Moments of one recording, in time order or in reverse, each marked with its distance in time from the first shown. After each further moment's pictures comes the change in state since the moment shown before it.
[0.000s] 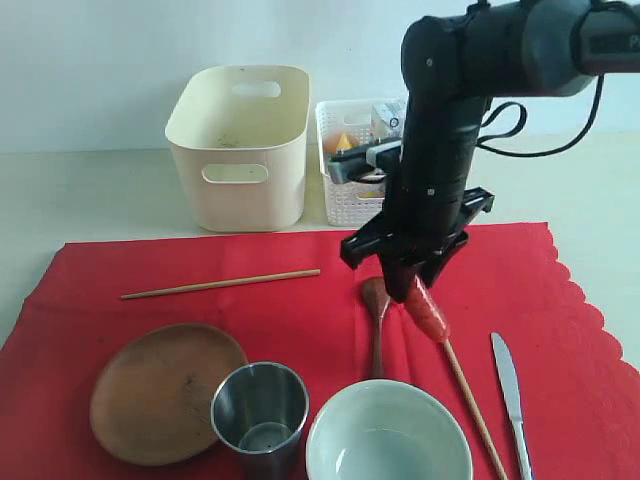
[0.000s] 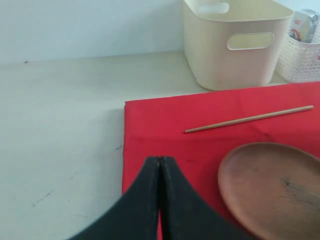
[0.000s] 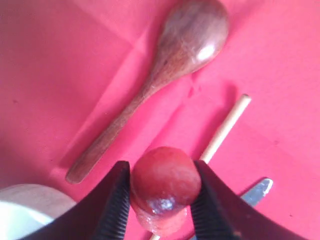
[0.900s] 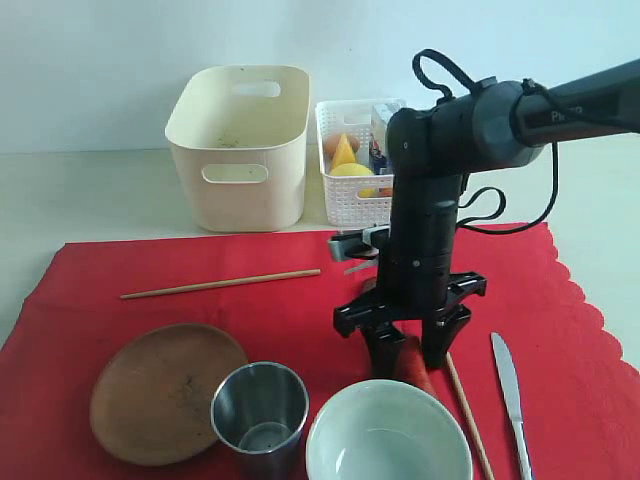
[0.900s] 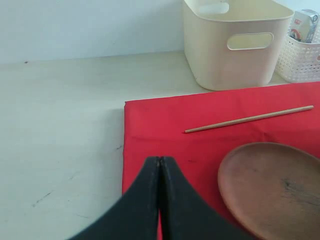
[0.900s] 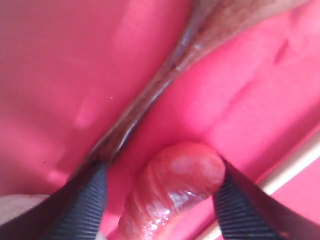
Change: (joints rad) left arm 0.000 0.000 0.000 0.000 0.000 0.000; right arm 0.000 0.163 0.068 0.119 0.020 0.014
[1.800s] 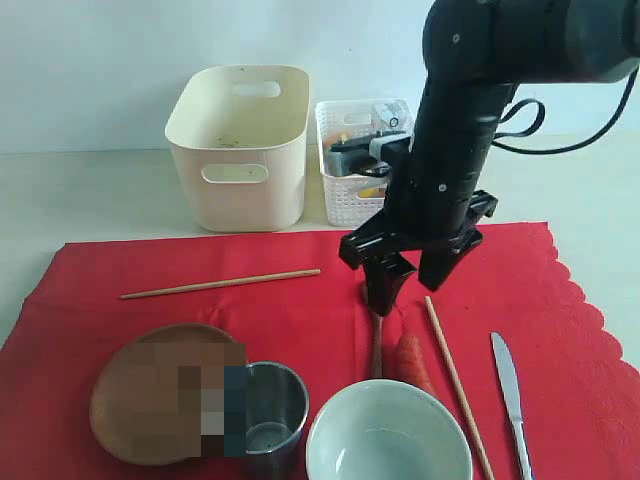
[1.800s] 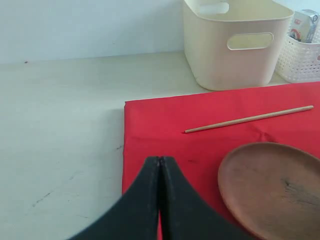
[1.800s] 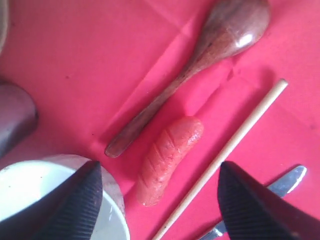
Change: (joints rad) left arm 0.000 0.000 0.000 0.000 0.000 0.000; right arm 0.000 -0.243 0.000 -0.022 -0.019 -0.082
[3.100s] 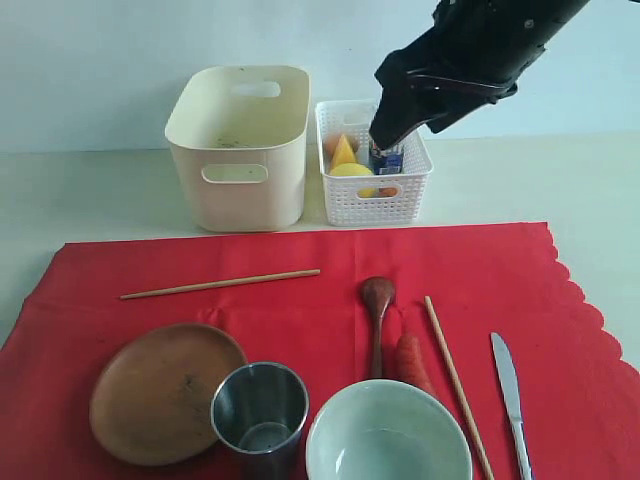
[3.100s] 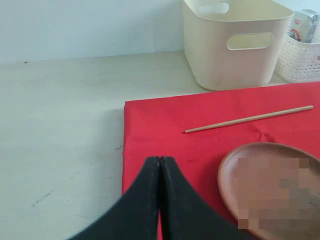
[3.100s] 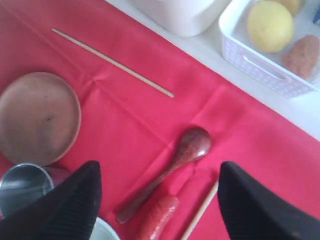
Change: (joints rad) left arm 0.000 0.000 0.000 0.000 0.000 0.000; right arm -0.122 -0.257 -0.088 0.164 -0.109 -0.198
